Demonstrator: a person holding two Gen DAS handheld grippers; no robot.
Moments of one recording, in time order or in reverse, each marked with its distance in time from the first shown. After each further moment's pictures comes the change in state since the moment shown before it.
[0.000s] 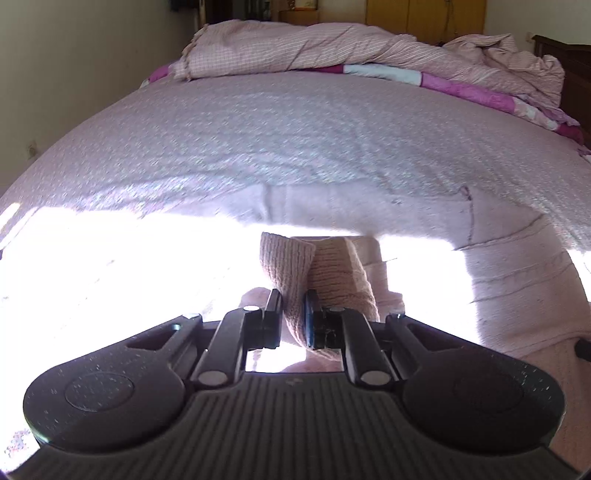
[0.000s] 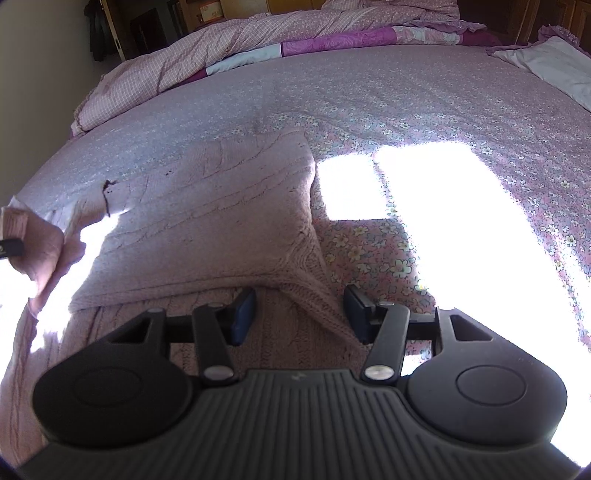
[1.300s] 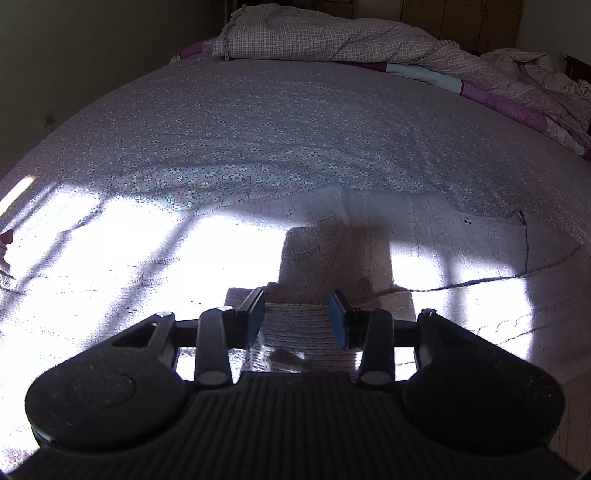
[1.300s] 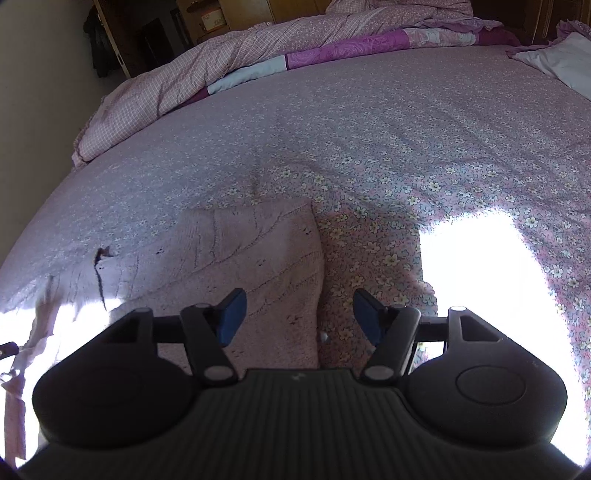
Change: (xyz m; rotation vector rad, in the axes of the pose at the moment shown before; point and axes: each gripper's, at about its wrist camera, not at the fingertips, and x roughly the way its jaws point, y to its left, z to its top) left arm 0.021 0.062 0.019 -0.087 0.034 0.009; right arm 0.048 -0.020 0.083 0.033 0.003 0.066
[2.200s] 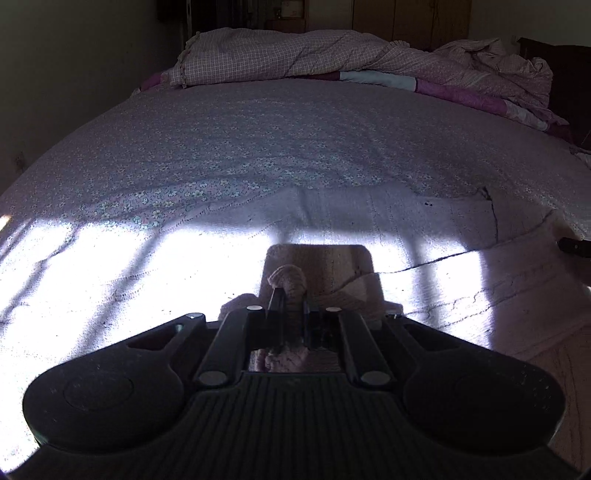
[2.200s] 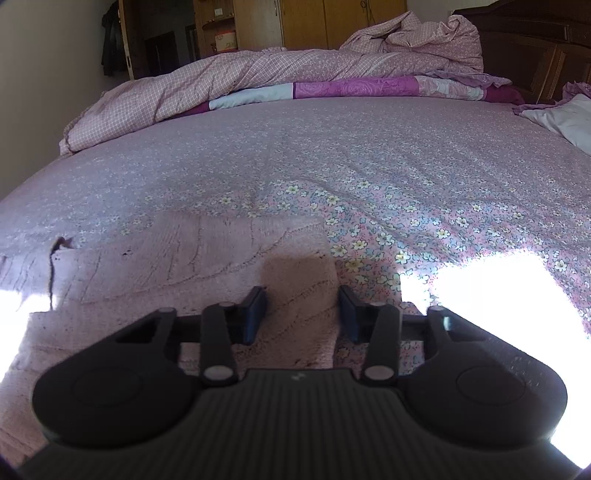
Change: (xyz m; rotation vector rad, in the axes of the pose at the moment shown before) left arm -0.014 -0.021 -0.020 0.148 -0.110 -0.071; right arm 0.033 0.022 -0.021 -0.130 -0.169 -0.071
